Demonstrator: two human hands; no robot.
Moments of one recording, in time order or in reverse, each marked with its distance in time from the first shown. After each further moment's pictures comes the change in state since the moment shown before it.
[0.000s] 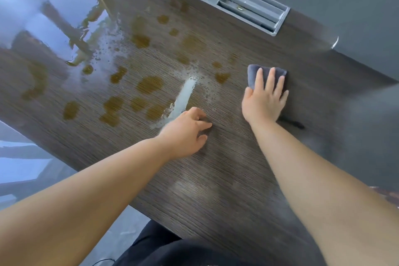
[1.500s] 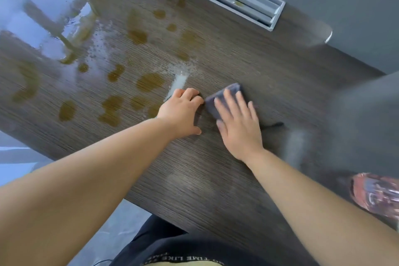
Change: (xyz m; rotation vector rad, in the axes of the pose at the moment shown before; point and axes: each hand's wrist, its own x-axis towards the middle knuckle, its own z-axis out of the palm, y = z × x) left_hand 0.018 -0.025 -0.016 0.132 0.043 -0.069; right_hand -0.078 -0.003 0.023 -0.091 0.060 -0.592
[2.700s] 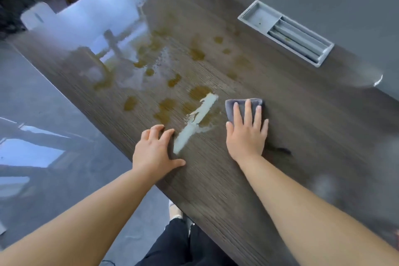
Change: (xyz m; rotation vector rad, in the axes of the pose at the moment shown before) left_hand -0.133 -0.067 0.051 -0.212 0.127 -0.557; right_hand 0.039 -0.084 -0.008 0.028 -0.111 0.167
